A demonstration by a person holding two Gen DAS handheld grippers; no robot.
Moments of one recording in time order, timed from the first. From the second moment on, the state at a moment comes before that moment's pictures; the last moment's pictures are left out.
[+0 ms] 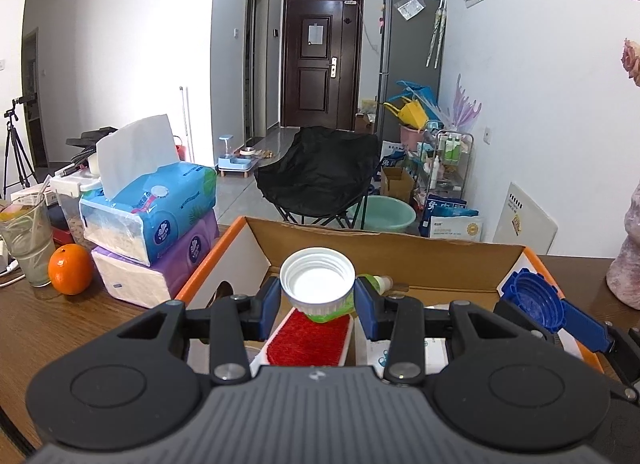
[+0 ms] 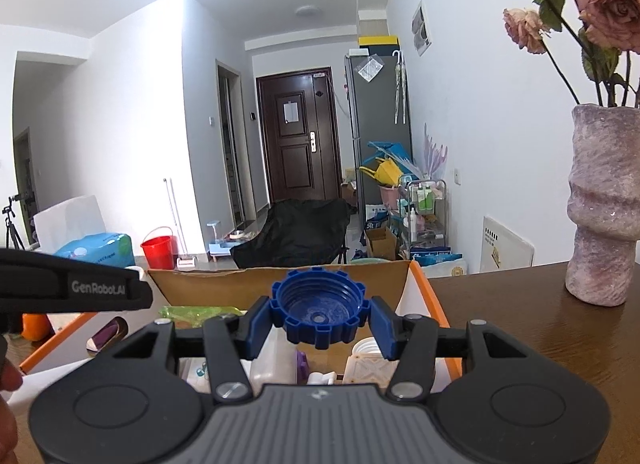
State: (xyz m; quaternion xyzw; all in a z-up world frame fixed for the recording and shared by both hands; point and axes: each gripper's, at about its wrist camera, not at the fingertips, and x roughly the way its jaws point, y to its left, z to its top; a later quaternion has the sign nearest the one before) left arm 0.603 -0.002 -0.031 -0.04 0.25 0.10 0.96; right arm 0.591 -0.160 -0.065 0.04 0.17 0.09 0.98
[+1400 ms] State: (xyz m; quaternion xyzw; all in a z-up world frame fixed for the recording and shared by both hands) left arm 0.604 0.000 -0.034 -0.04 0.25 0.14 0.96; right arm 0.606 -0.166 -0.056 0.03 0.22 0.07 0.97
